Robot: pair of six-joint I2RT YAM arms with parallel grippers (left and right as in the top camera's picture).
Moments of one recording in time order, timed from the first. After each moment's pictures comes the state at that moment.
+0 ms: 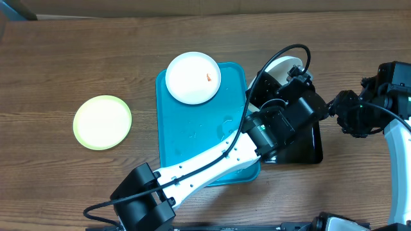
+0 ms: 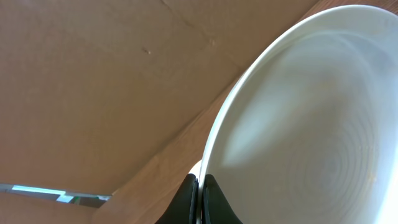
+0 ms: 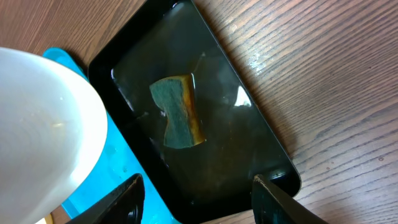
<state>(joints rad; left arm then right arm) -1.04 1.88 1.59 -0.37 -1.06 0.24 -0.25 1.38 1.25 -1.14 -0.29 0.44</state>
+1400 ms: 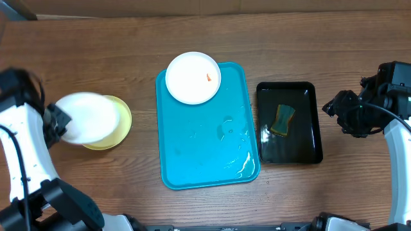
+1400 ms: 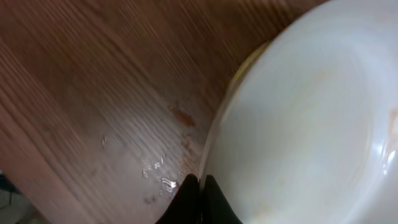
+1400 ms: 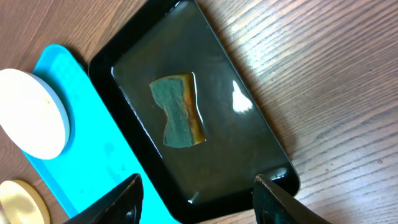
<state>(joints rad) 0.56 1.62 1.41 -1.17 -0.16 -0.38 -0.25 1.38 1.25 -1.14 -0.30 0.42</state>
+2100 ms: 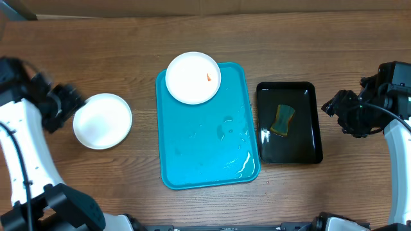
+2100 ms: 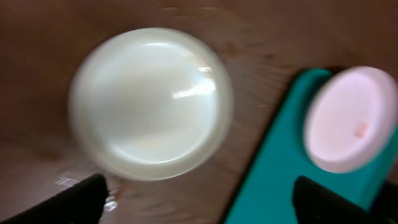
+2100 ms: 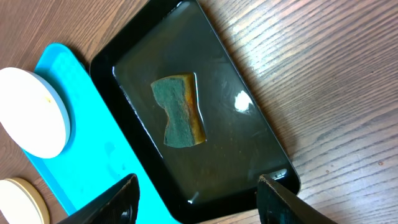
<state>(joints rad) 0.50 1.62 1.53 -1.16 0.25 -0.20 -0.25 1.38 1.25 -1.14 -0.30 0.41</state>
